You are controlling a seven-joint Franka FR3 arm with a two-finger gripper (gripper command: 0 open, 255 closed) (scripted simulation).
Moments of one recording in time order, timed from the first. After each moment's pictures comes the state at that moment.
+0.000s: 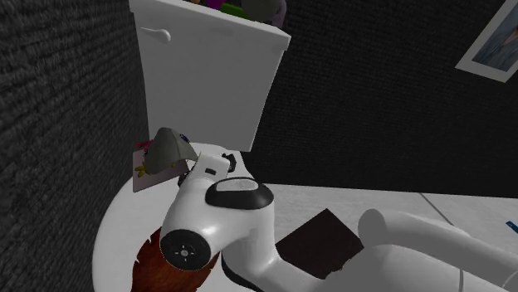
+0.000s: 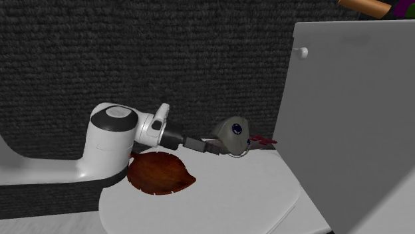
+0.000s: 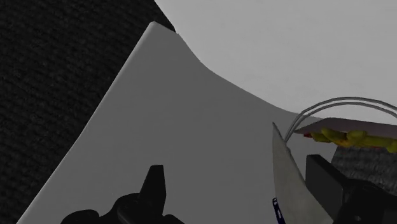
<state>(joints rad) -0.75 -0.97 1.56 -2.41 -0.41 2.50 1.23</state>
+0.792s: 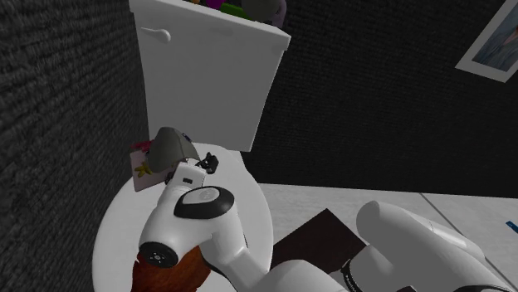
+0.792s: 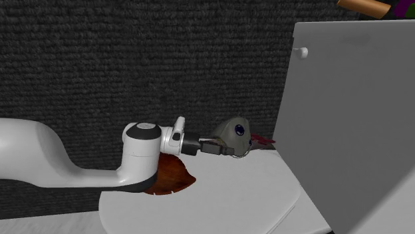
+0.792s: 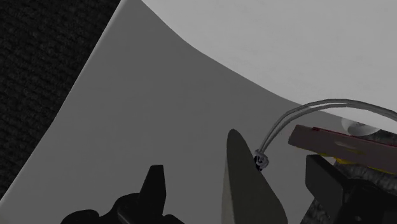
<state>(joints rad) -1.03 -1.19 1.75 -2.24 -0.43 2.56 1.36</state>
